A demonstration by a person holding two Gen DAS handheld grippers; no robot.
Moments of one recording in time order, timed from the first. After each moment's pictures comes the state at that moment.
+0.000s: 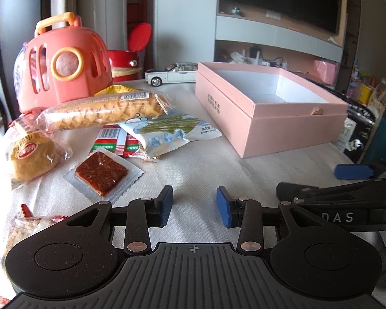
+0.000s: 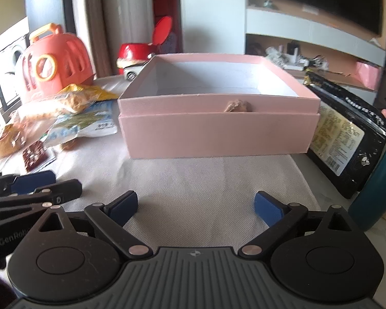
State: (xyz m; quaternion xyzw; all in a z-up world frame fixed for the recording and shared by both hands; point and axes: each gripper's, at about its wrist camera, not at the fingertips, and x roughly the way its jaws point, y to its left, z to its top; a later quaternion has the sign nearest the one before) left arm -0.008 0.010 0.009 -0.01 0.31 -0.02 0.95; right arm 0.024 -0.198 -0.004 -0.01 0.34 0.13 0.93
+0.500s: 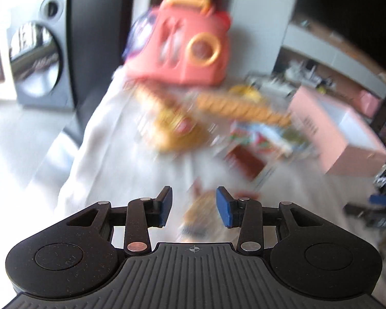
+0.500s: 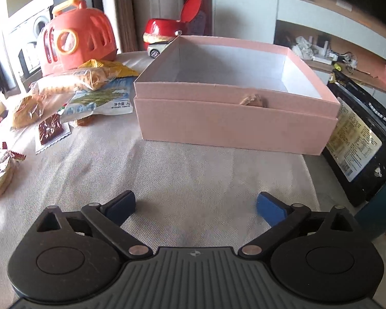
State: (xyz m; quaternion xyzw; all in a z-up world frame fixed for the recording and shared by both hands) left arm -0.062 0.155 0.040 -0.12 0.37 0.08 0.92; right arm 0.031 -0.206 0.004 -0.05 0.38 0.20 0.90
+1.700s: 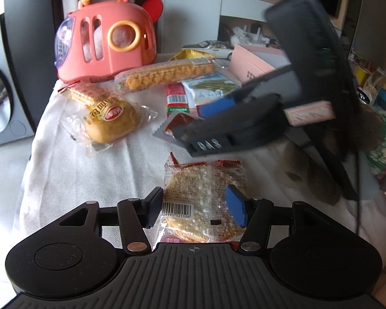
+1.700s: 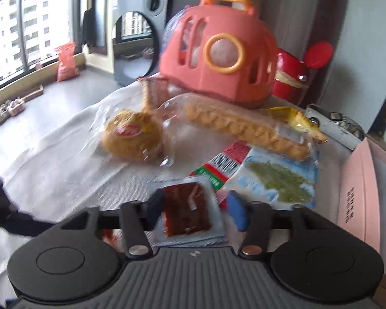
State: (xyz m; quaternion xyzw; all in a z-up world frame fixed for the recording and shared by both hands) left arm -0.062 0.109 0.033 -0.01 0.38 -0.04 0.92; right arm 0.044 -0.014 0.023 -0.19 0.31 0.39 0.85
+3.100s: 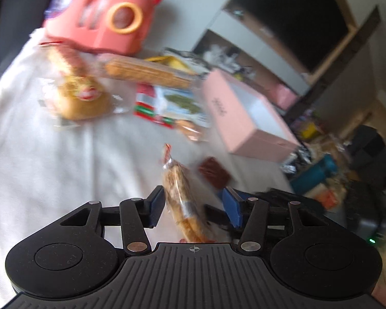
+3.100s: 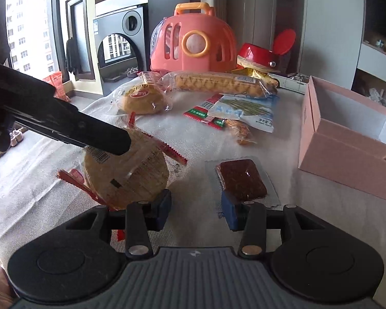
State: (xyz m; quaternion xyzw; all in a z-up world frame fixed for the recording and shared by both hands) left arm -0.062 0.142 0.041 -0.23 0.37 -0.15 0.89; right arm -0.044 -0.115 0.009 -0.10 0.30 0.35 0.88
